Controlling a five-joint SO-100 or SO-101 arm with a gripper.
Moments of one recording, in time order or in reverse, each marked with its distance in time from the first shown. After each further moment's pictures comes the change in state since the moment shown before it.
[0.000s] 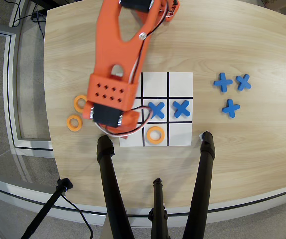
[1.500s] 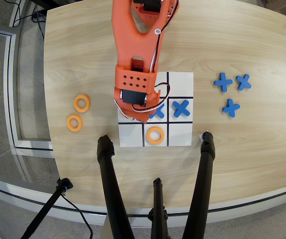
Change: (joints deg) arm -4.9 0.9 25.8 -28.0 -0.8
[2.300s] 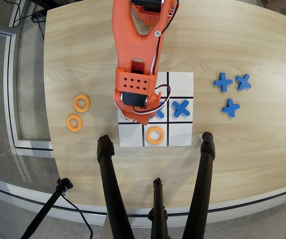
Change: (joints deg) arm -0.3 -0.1 -1.1 0.0 0.0
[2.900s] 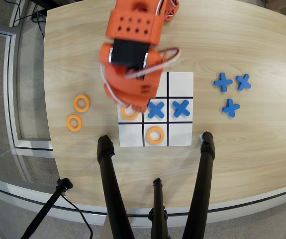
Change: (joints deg) arm 1.9 34.5 7.7 19.3 -5.9
